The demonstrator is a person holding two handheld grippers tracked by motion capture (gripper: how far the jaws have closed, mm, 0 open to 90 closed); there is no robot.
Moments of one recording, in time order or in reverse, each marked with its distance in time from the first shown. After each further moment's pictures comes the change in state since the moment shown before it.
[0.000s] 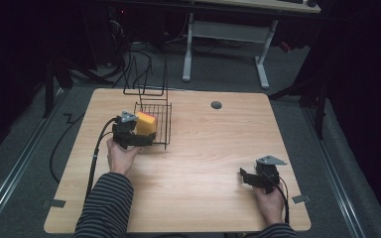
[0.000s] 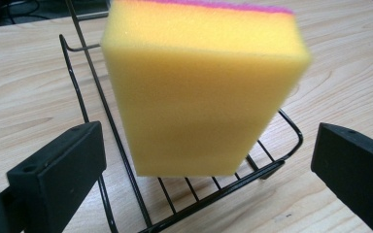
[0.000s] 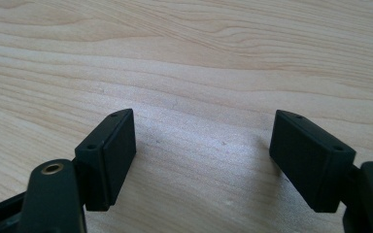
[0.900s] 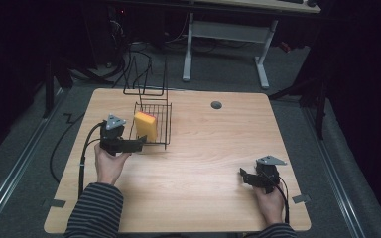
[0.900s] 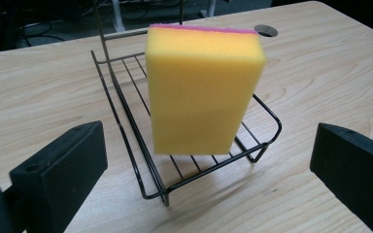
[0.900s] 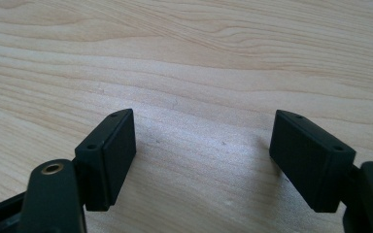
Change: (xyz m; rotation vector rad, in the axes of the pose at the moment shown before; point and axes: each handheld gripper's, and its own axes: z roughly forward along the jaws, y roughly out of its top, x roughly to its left) left arm 0.002 -0.009 -0.048 -0.064 0.013 0.012; right arm 0.000 0.000 0.000 0.000 0.001 0.001
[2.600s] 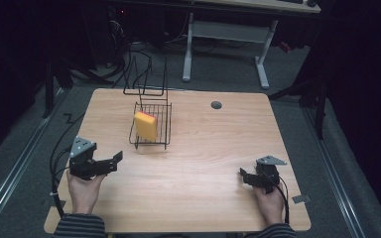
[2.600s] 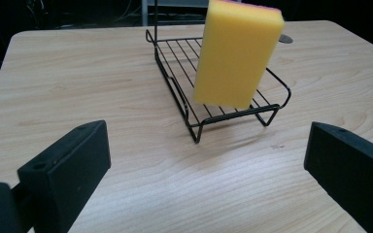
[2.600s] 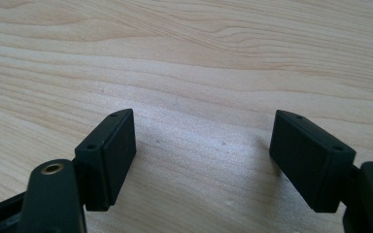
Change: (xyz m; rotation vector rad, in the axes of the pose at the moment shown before) left arm 0.016 -0.054 -0.075 -0.073 0.070 -0.098; right arm 0.000 0.000 0.000 -0.001 -0.002 -0.003
